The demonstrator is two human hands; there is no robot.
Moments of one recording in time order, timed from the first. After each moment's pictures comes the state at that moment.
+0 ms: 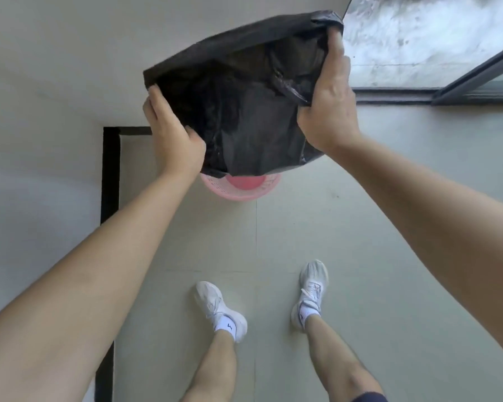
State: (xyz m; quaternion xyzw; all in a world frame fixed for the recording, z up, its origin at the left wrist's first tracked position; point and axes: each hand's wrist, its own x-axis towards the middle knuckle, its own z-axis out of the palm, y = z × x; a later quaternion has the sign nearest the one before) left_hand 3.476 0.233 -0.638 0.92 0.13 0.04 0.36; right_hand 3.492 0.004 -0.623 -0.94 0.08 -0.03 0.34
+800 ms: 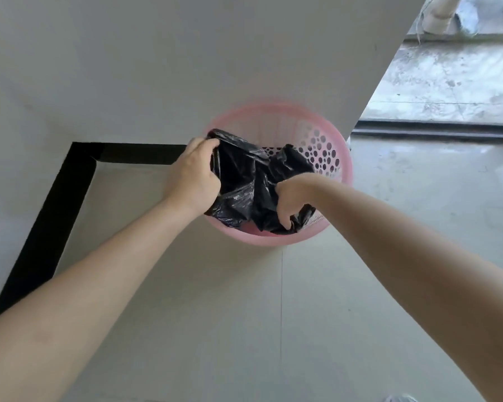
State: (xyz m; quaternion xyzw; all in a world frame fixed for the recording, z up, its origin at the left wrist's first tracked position) left_hand 3.491 0.290 -0.944 0.97 -0.03 0.04 0.25; right_hand 3.517 0.105 -0.966 -0.88 -0.10 0.46 -0.02
